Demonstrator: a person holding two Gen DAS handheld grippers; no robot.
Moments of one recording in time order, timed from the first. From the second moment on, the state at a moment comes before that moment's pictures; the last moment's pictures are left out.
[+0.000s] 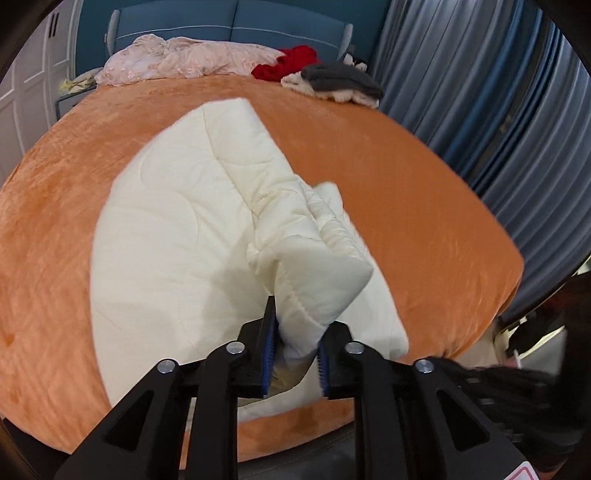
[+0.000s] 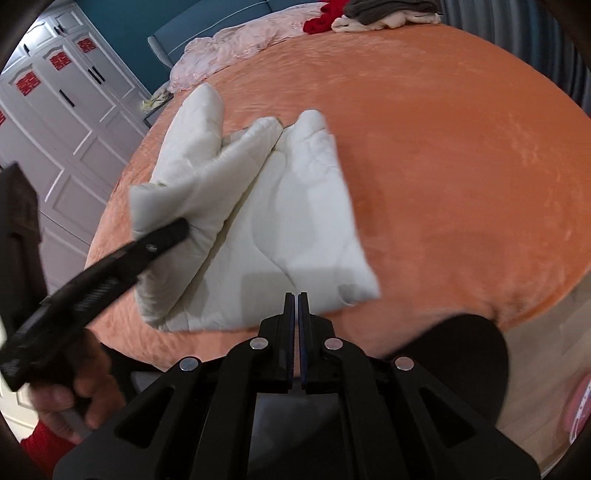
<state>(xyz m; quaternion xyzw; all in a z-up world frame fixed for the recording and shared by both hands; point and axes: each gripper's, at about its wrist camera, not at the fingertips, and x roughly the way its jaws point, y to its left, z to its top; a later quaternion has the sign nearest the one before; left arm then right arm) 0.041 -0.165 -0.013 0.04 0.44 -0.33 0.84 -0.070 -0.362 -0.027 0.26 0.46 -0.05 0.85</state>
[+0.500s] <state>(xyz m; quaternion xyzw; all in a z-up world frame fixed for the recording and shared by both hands) 0.014 -0.086 -0.005 0.04 0.44 -0.27 0.85 -0.001 -0.339 0.052 0.20 0.40 0.05 0.89</state>
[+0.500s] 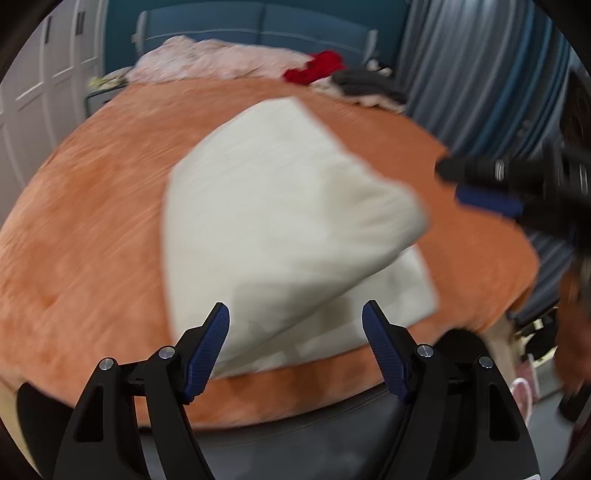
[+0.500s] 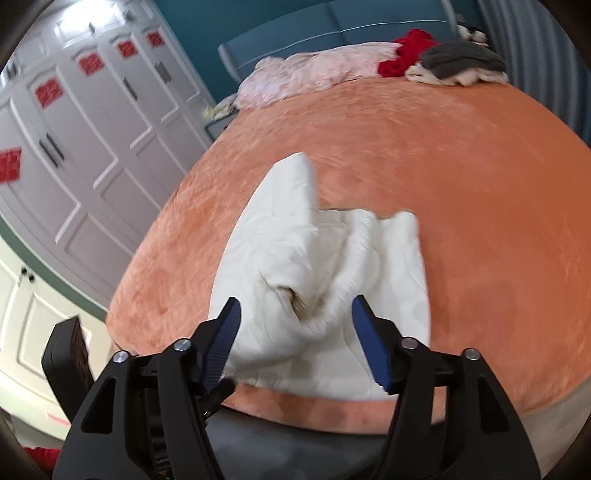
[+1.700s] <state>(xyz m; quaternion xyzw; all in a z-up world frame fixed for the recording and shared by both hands) 0.047 -0.091 -0.096 0.06 0.55 -0.22 0.80 -0.026 -0.384 -0.094 0.23 0.51 -0.06 0.83</state>
